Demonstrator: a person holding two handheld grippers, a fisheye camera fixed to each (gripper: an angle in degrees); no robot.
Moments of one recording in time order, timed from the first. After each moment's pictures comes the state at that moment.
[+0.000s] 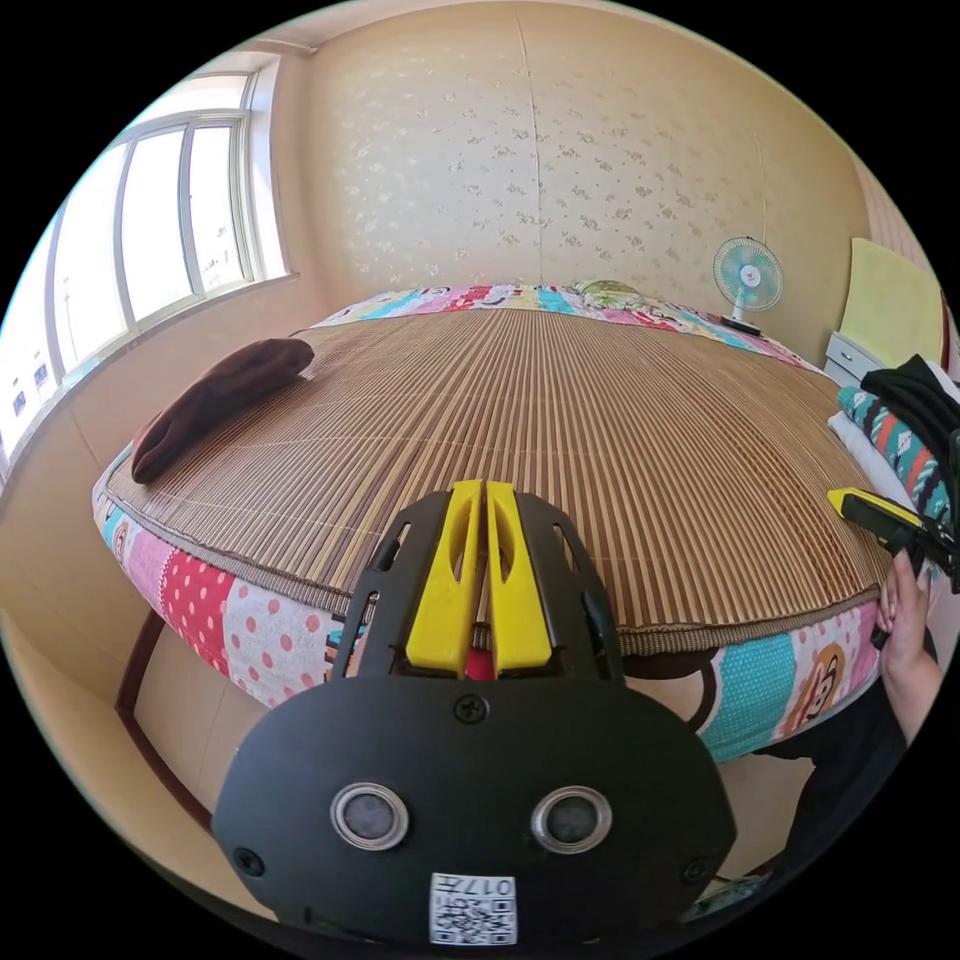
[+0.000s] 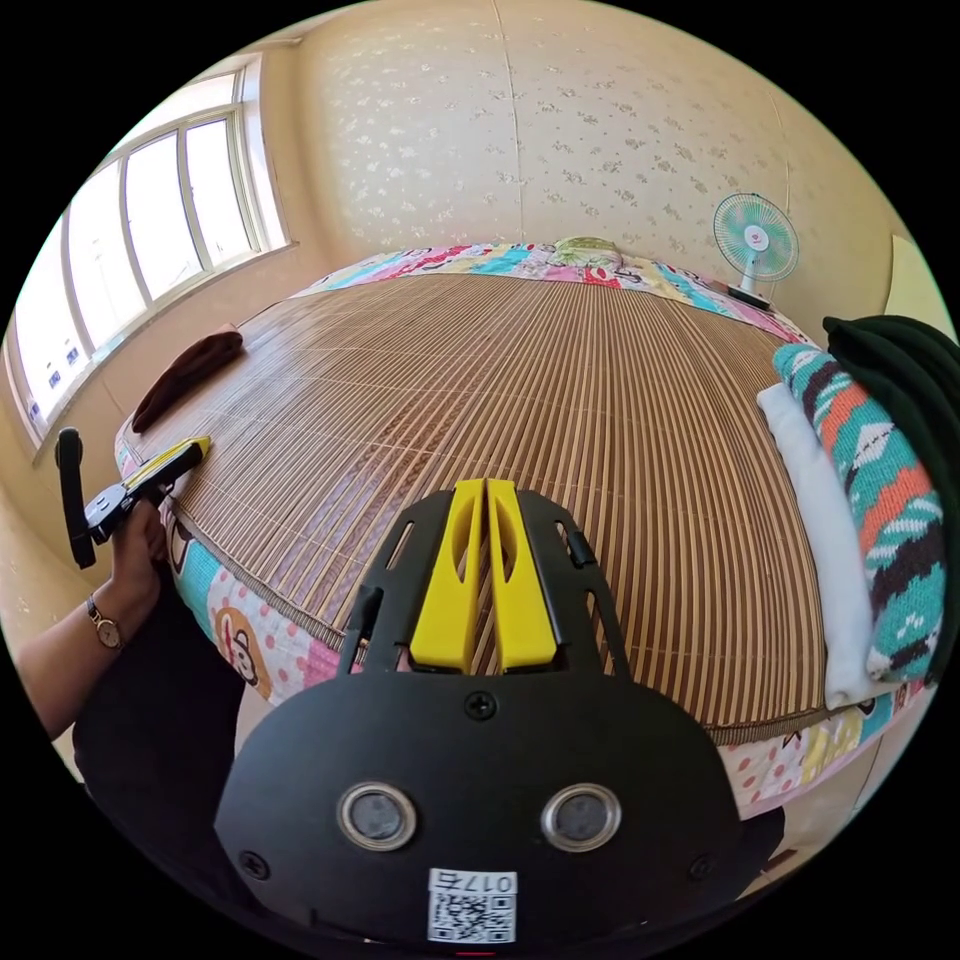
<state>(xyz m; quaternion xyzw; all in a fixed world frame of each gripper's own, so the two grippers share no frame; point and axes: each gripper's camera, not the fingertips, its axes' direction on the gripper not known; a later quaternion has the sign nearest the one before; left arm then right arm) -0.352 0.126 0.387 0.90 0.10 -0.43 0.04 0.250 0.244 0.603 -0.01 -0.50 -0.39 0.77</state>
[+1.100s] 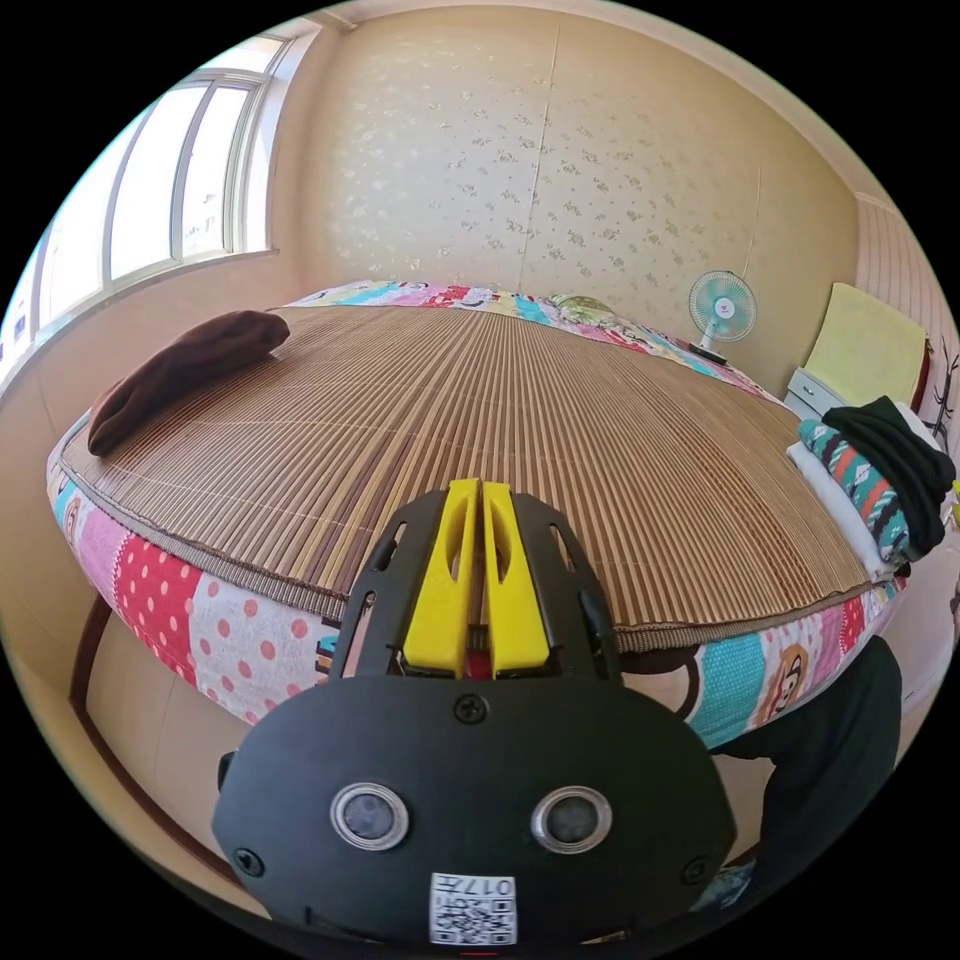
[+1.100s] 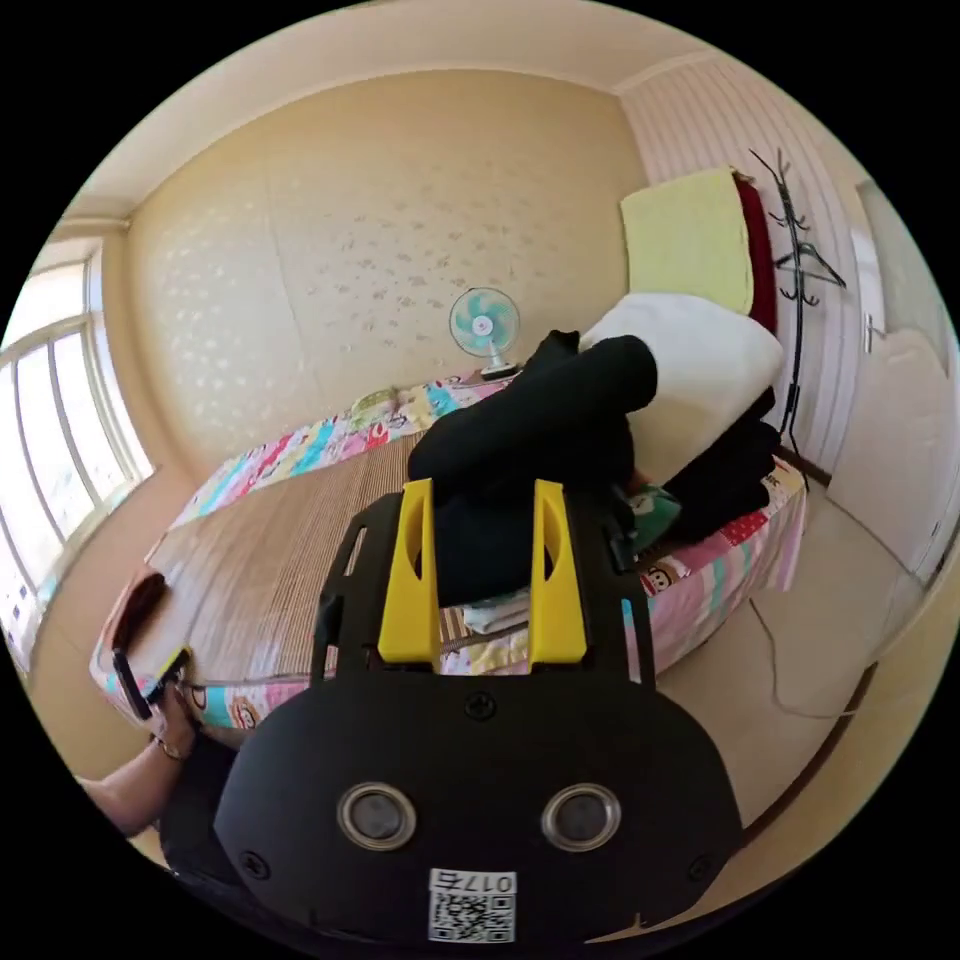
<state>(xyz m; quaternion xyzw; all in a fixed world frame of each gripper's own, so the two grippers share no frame) -0.388 0.123 0.404 0.92 0.13 -0.36 0.02 0.564 0.039 0.620 0.05 -0.45 -0.03 0.89</state>
